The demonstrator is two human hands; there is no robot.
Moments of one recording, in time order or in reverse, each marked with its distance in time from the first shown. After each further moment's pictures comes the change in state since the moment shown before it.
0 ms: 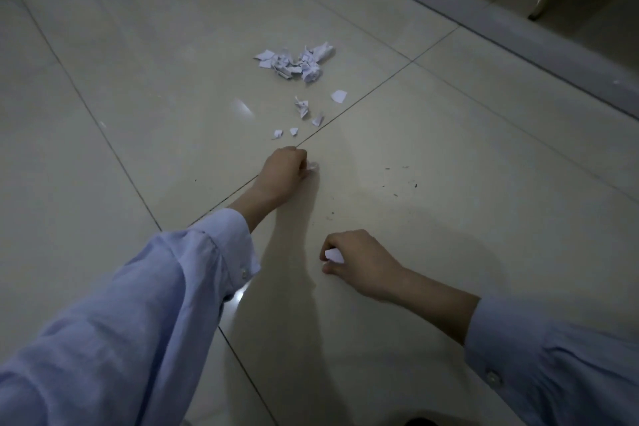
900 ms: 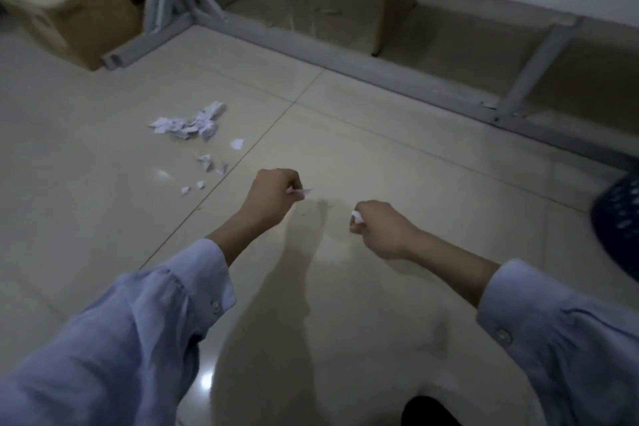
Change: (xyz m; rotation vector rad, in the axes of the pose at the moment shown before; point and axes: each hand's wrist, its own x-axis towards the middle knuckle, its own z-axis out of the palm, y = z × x) left_hand -0.008 0.135 -0.020 -0.187 0.006 0.289; right_hand -0.095 0.042 -0.114 -0.162 0.254 0.334
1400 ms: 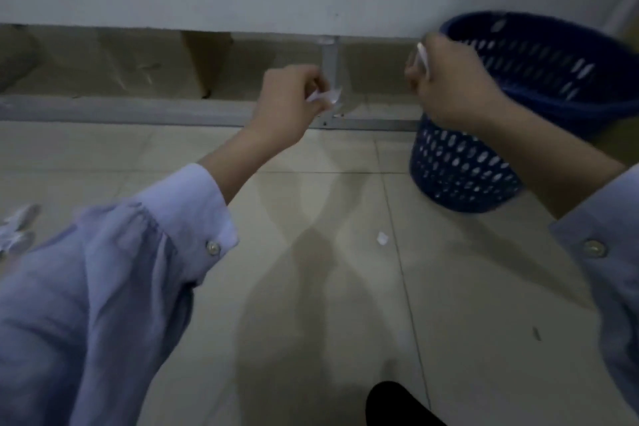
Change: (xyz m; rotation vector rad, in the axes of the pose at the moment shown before) left_hand 0.067 0.290 -0.012 -0.186 0.086 0.681; right_hand -0.179 0.100 -0.216 -0.130 0.922 0.419
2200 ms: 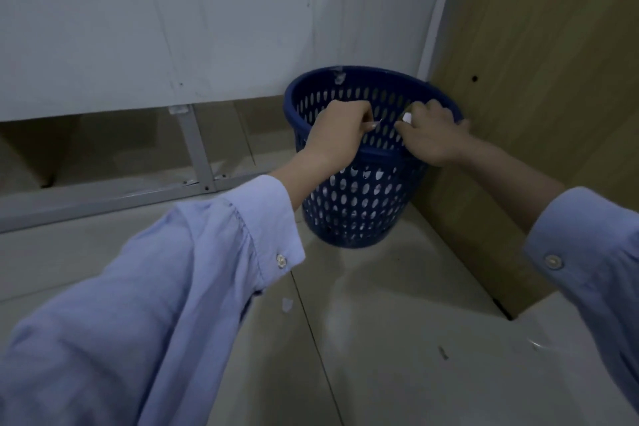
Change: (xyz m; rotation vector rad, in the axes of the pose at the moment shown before) left_hand 0.103 0.180 0.155 -0.132 -0.251 0.374; right_hand -0.021 0.184 -0.075 -0.299 -0.153 0.596
